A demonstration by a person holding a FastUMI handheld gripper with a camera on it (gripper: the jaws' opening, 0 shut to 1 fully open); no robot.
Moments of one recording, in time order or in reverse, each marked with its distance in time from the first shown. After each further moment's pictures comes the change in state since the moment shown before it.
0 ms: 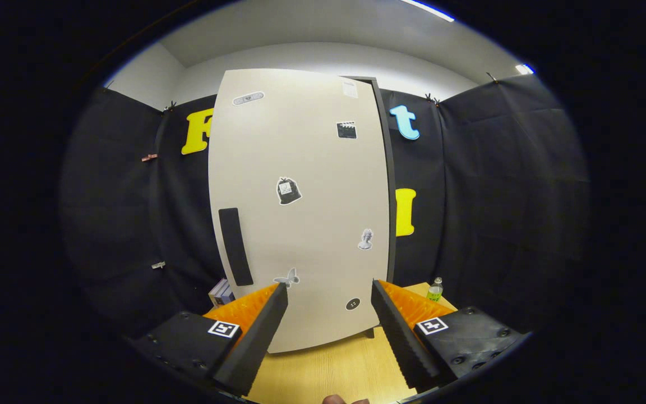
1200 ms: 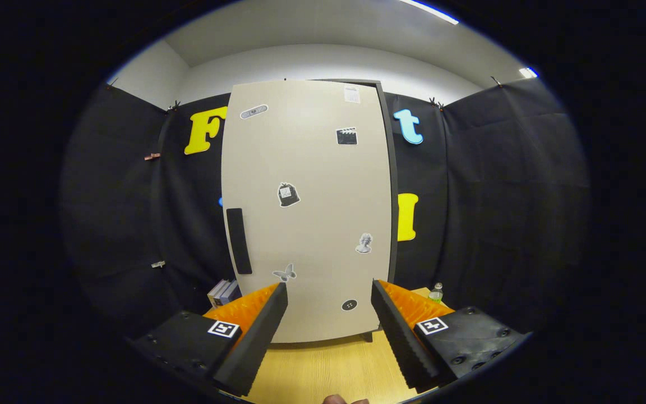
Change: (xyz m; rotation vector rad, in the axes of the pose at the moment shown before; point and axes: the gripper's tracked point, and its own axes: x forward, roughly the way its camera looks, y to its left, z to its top) arm 0.003 0.001 0.005 -0.016 -0.022 0.013
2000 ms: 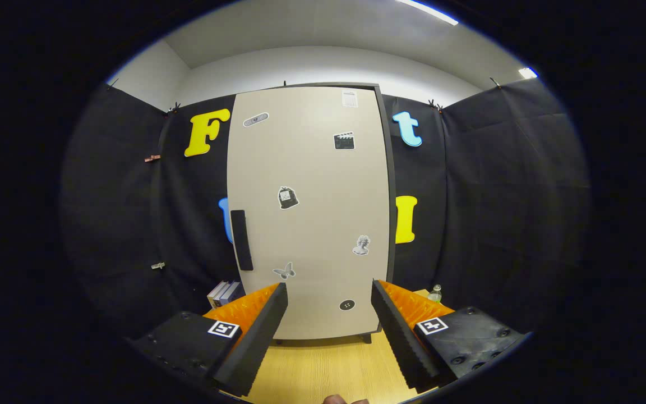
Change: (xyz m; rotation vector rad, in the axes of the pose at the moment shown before) arm -0.003 -0.002 0.002 -0.003 -0.012 -0.002
